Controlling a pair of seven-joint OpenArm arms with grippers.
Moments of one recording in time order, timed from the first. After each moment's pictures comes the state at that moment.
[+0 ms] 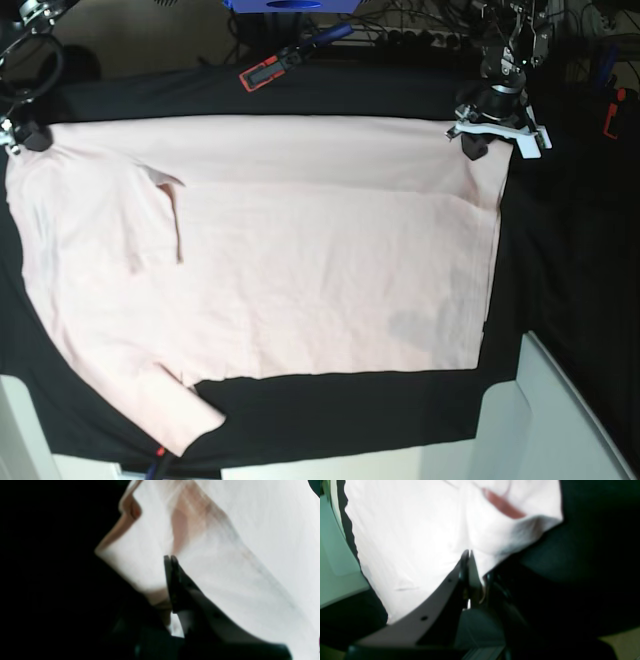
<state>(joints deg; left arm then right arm) 25.8 -11.2 -9.8 75.8 -43.2 -2.8 7.0 -1.3 15.5 68.0 47.2 36.7 34.5 -64.6</state>
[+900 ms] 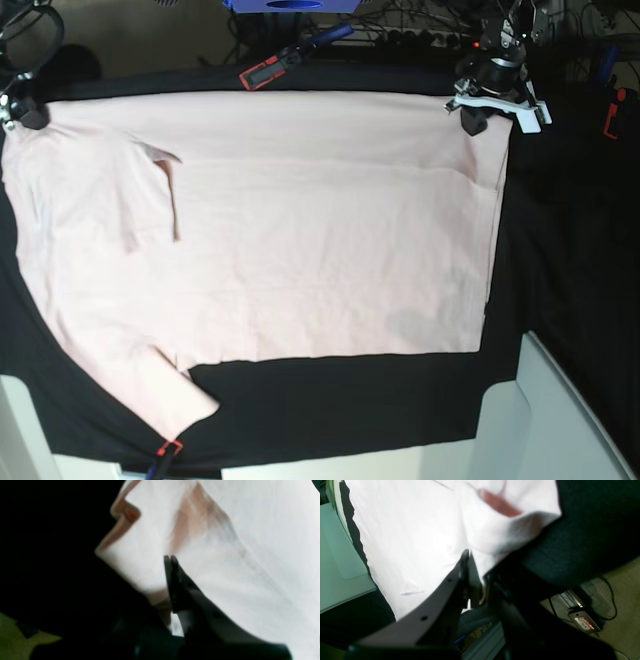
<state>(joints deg) 31.3 -11.0 -10.1 78.3 -43.4 -3.4 6.3 -6.6 15.5 67.7 47.3 44.0 34.5 -64.7</state>
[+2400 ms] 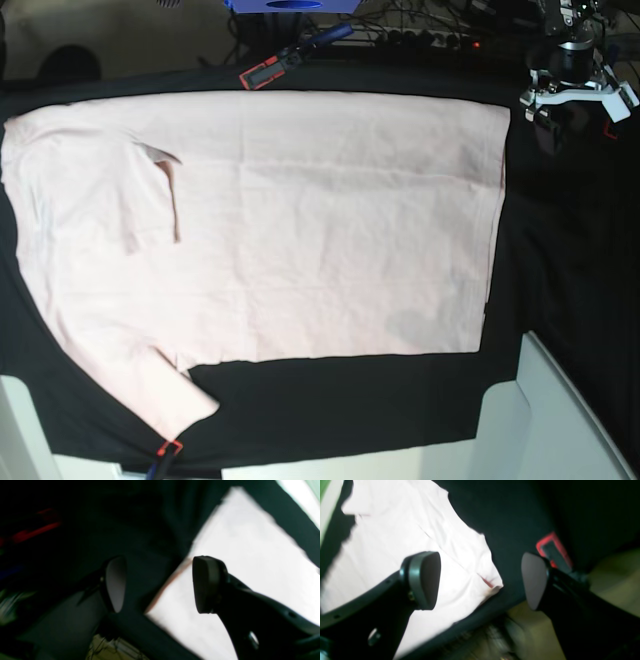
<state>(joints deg) 40.7 -7.3 -27.3 100.6 -42.9 -1.8 8.1 -10.1 17.3 69.9 82.9 43.2 34.0 -70.7</state>
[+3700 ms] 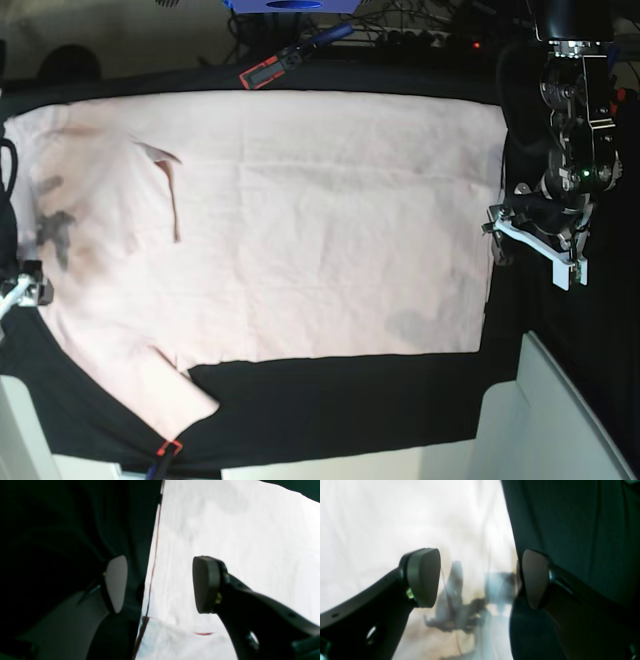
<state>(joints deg) 9.8 -19.9 -12.0 93.2 -24.6 -0.2 40.0 27.0 30.3 10.6 32.1 10.2 34.4 -28.1</state>
